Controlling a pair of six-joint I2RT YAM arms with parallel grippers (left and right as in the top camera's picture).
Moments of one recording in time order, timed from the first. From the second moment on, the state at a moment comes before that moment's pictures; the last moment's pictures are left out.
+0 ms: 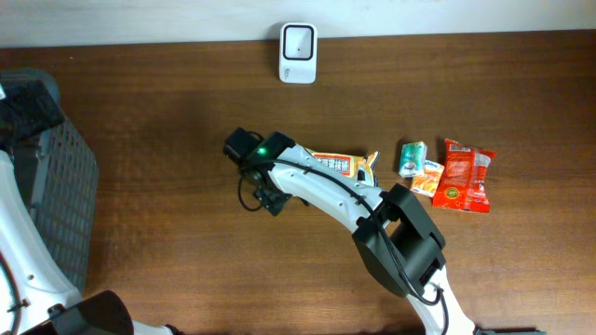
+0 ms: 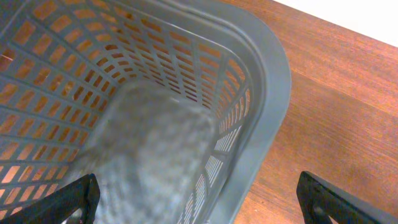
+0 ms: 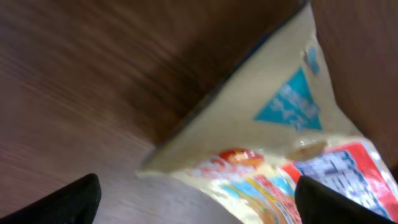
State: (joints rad) left arm 0.48 1.67 1.98 -1.19 -0.08 0.02; right arm 0.81 2.24 1.83 -1.10 0.32 0.11
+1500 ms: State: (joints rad) left arm 0.48 1.67 1.98 -1.19 -0.08 0.02; right arm 0.68 2.33 1.99 -1.01 0.45 0.48
